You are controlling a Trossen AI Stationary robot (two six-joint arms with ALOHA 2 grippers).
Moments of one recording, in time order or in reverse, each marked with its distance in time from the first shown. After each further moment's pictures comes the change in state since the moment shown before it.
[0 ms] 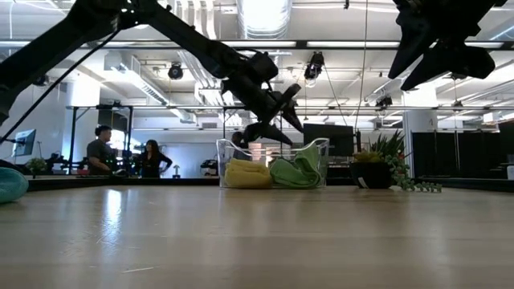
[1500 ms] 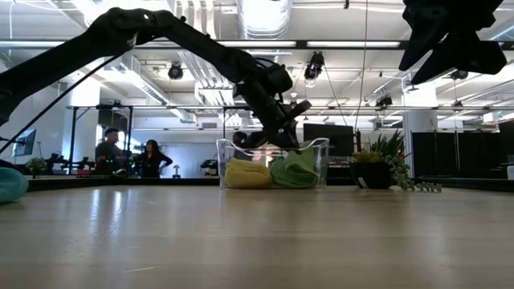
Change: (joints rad) left arm -0.020 0.165 0.260 -0.279 -0.078 0.031; right arm 0.051 -0.023 0.000 -0.001 -0.053 0.018
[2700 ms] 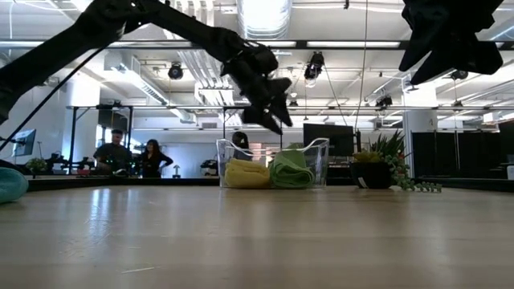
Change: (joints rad) left arm 0.053 -0.108 0.041 -0.147 0.058 0.420; right arm -0.001 0.000 -0.001 0.000 0.002 -0.057
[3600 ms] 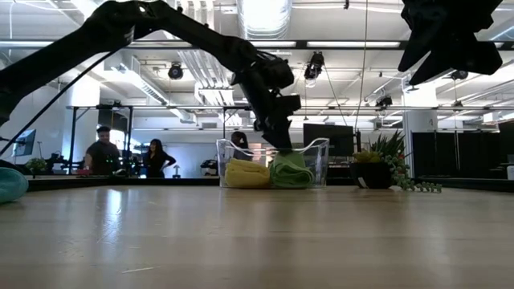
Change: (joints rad) left arm -0.080 0.079 -0.022 -0.022 -0.179 0.368; right arm -0.006 0.000 0.001 0.002 -0.002 0.007
